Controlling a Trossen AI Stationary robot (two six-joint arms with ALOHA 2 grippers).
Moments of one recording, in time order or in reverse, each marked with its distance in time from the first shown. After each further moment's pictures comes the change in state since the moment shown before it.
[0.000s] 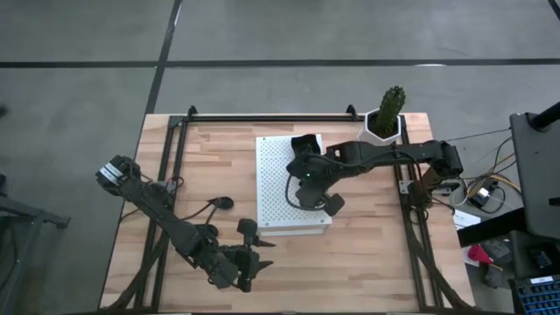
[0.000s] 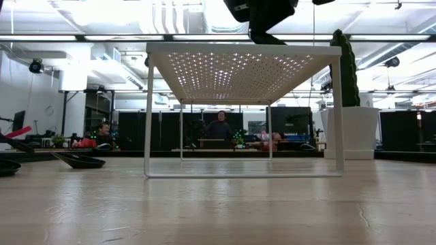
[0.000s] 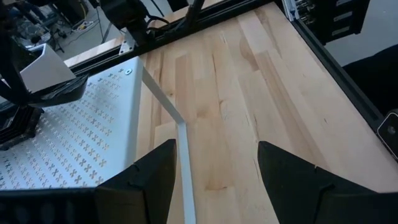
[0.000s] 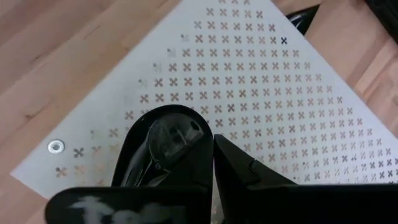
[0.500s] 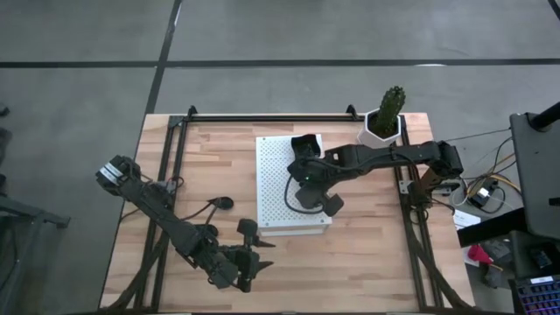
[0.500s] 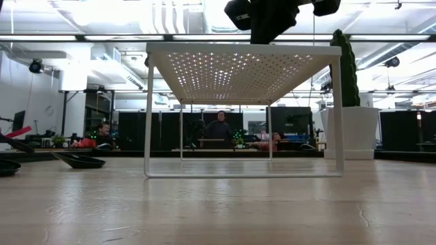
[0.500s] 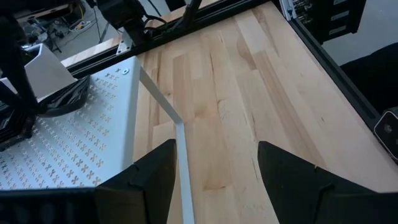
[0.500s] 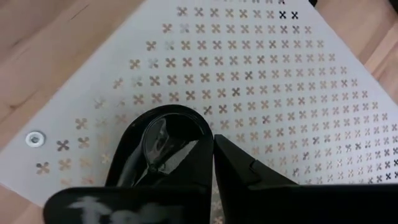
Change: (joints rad) left arm 0.000 0.000 0.000 -0.001 0.009 0.002; right arm 0.000 0.000 -0.057 0.029 0.052 0.013
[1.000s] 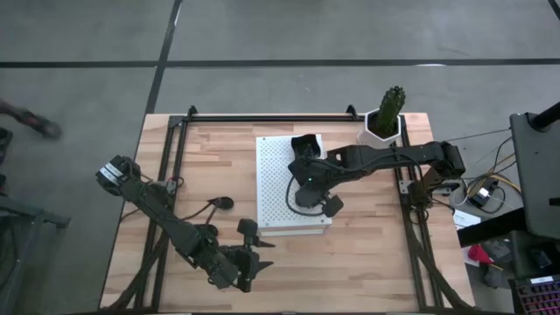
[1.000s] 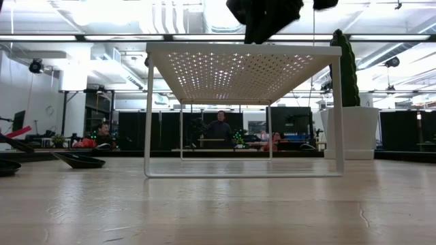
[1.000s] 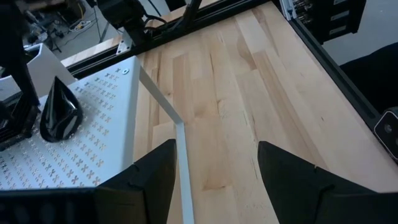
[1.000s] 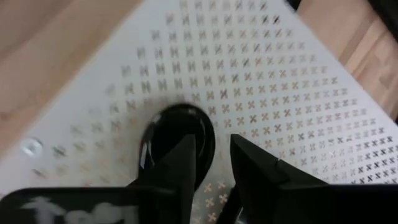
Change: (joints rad) left arm 0.000 0.000 0.000 0.000 0.000 -0.001; right arm 0.020 -0.017 0.008 0.012 0.038 0.044
